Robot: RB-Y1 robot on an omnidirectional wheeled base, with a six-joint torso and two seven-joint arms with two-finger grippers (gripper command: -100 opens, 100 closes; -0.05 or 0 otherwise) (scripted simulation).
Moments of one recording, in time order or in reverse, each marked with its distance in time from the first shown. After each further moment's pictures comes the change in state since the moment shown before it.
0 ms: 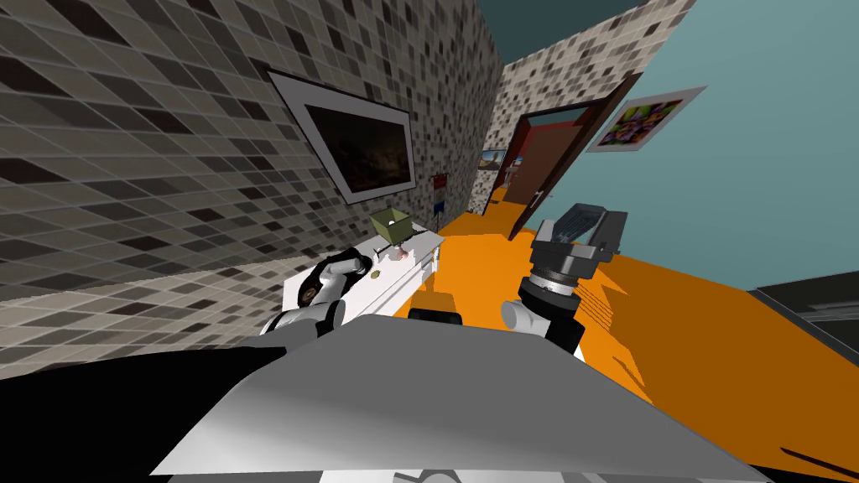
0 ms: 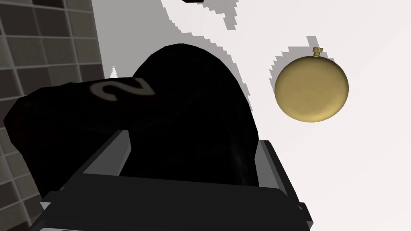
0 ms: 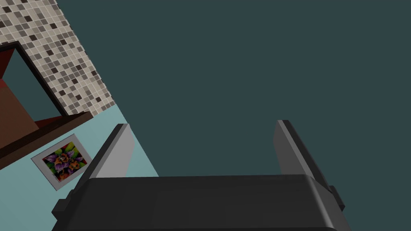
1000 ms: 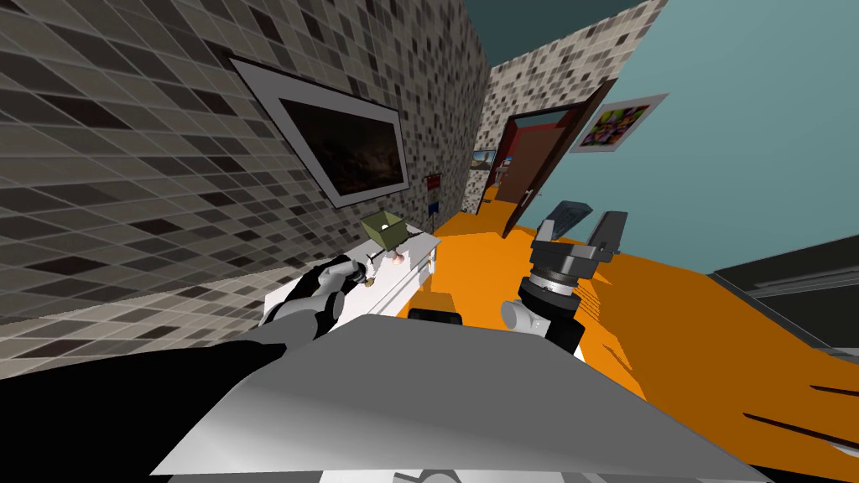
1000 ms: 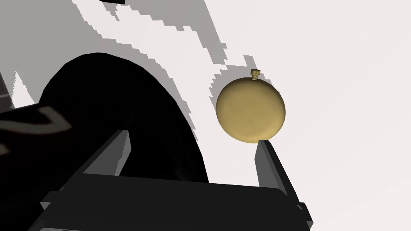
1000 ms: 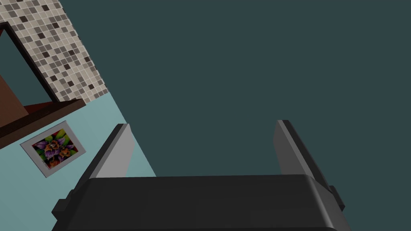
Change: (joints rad) left arm -0.082 0.048 0.012 0.256 0.078 0.141 -0.004; right arm 0.000 0.000 0.000 0.000 0.000 0.000 0.000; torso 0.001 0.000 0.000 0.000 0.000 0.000
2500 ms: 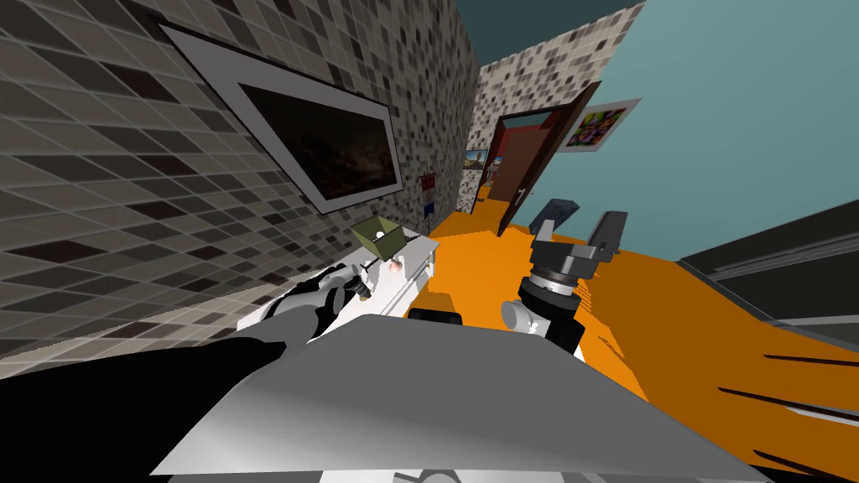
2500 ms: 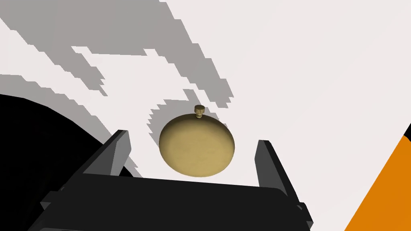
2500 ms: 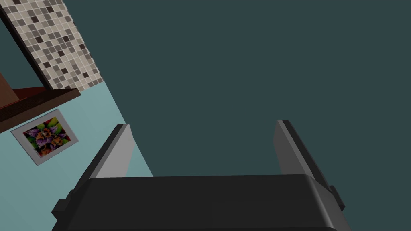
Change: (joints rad) left arm -0.044 0.019 -0.006 0.222 0.088 0.192 -0.002; right arm 0.000 0.000 0.000 0.000 0.000 0.000 0.000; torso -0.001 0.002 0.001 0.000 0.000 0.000
